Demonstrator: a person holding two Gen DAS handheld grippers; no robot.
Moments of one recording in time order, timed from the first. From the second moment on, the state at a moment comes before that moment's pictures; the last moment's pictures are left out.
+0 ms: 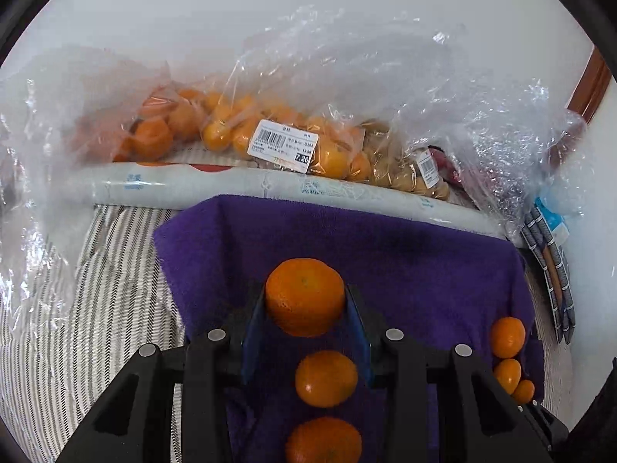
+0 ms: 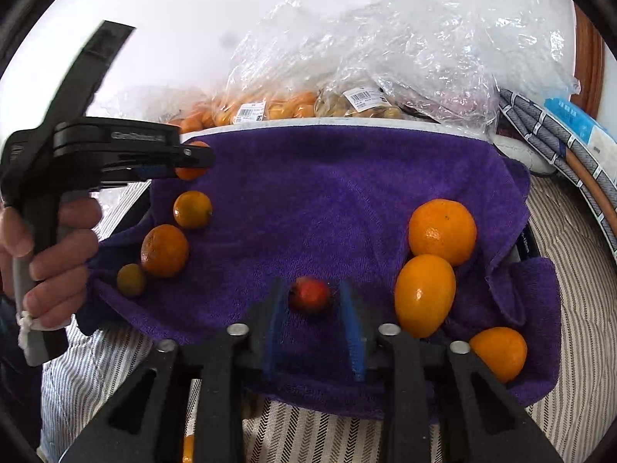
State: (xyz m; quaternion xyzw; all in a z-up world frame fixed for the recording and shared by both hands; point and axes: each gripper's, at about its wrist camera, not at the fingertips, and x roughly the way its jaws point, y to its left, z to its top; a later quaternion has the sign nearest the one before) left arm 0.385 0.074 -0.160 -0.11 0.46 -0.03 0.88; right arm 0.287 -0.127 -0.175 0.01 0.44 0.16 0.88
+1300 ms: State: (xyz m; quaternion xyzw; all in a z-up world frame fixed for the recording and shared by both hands) left arm 0.194 0.128 -0.115 -0.12 0.44 0.03 0.89; right arm 0.174 -0.103 -0.174 0.01 0.44 0.20 0.87
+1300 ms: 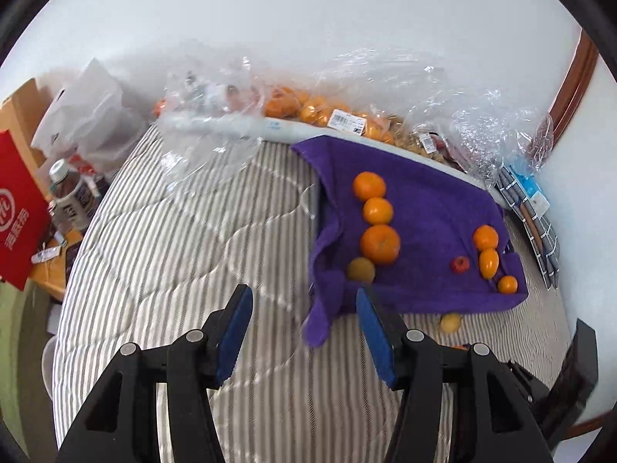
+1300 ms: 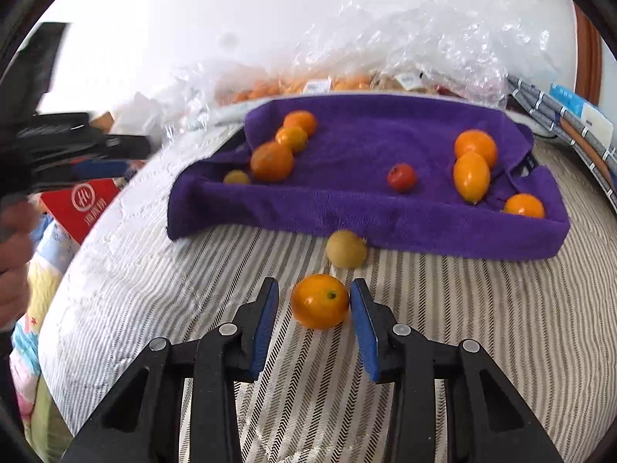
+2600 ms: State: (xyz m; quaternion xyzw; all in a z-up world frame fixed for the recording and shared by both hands) left arm 0.153 0.037 -0.190 -0.09 0.43 0.01 0.90; right arm 0.142 -0.198 -0.177 -0.01 0.44 0.15 0.89
